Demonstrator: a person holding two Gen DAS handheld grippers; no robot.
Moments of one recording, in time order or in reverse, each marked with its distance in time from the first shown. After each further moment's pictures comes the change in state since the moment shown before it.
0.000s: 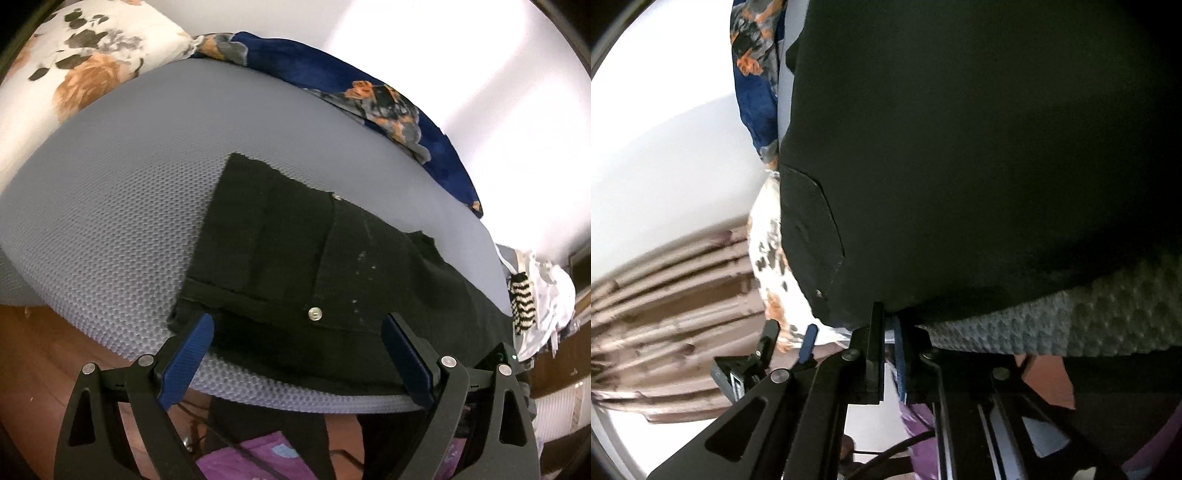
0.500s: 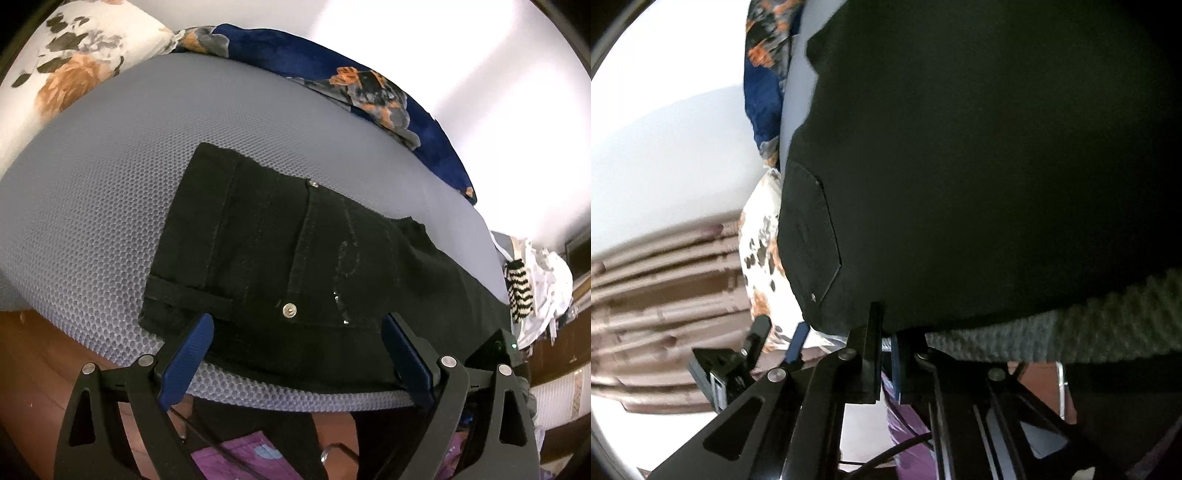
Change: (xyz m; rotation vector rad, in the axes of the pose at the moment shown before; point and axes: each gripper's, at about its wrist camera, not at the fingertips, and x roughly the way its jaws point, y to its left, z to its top) left arm 0.013 -0.015 -0.002 0.035 0.036 -0.021; right arm 0.008 0.014 -0.008 -0.109 -0.037 -0.081
